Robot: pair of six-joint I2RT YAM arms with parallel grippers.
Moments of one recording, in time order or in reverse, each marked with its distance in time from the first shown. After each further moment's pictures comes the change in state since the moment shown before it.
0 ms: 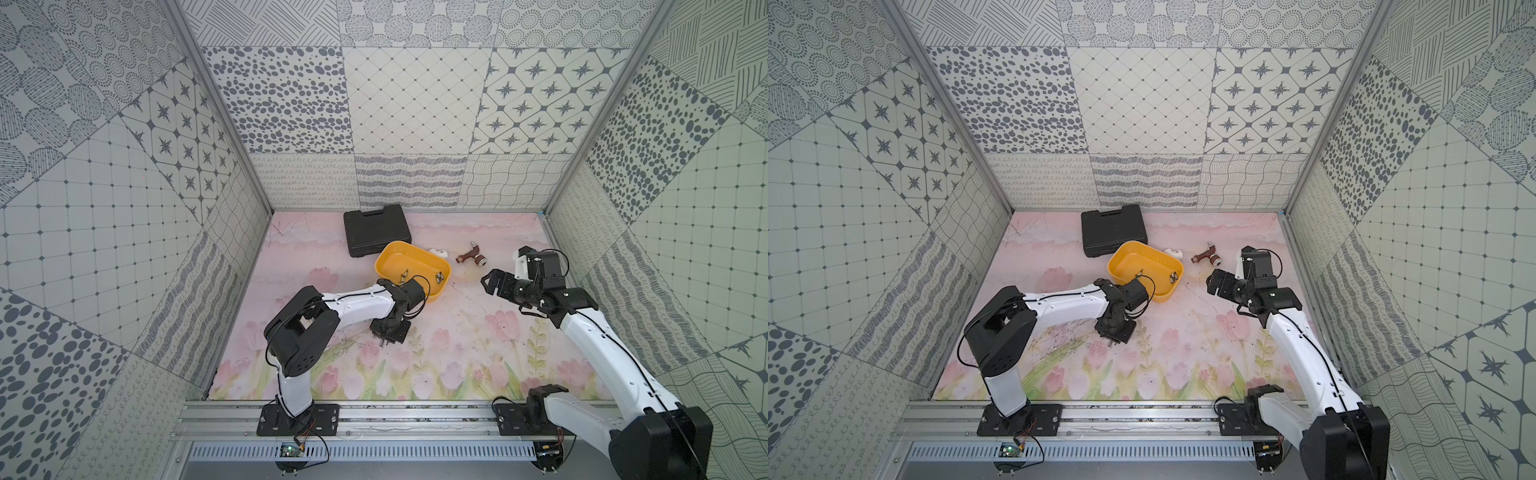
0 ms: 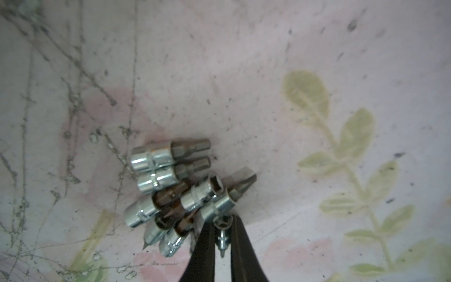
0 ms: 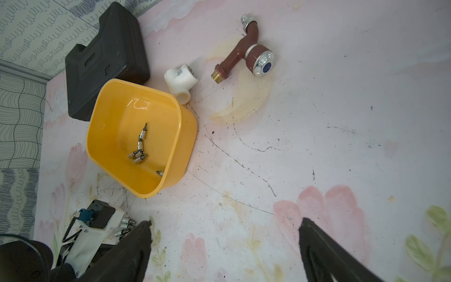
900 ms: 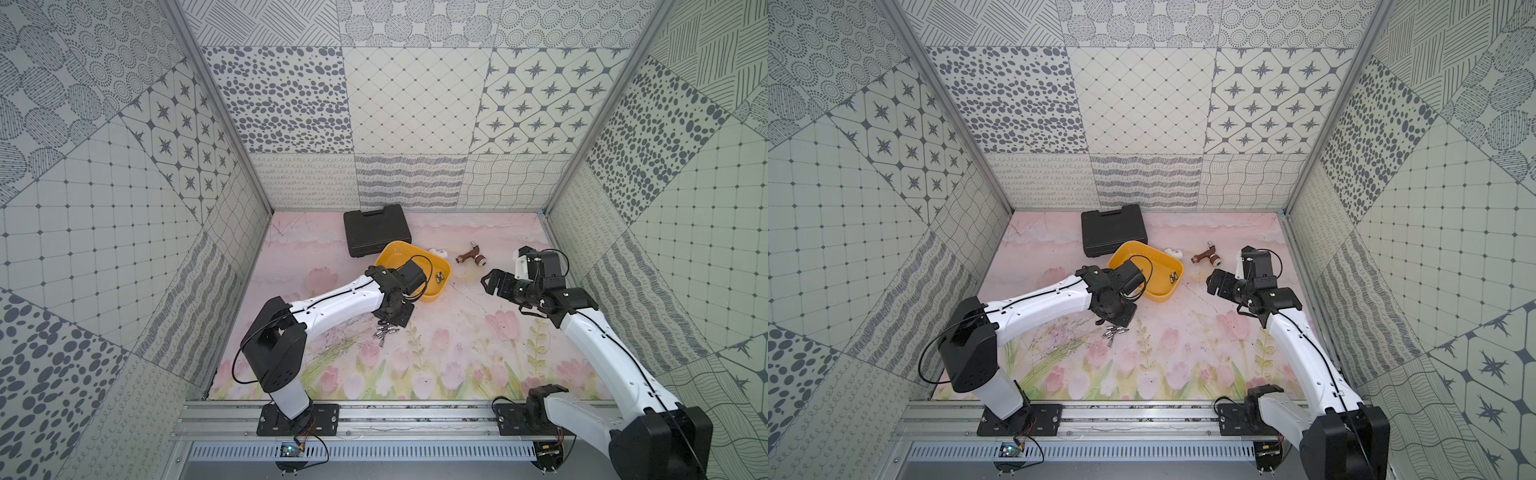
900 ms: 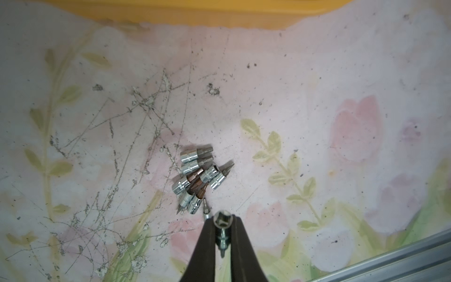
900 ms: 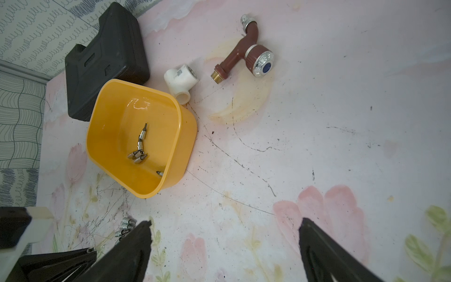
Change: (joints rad) left arm 0.013 -0.152 0.152 -0.088 -0.061 0.060; right arm 0.000 0.000 0.000 0.000 0.001 0.000
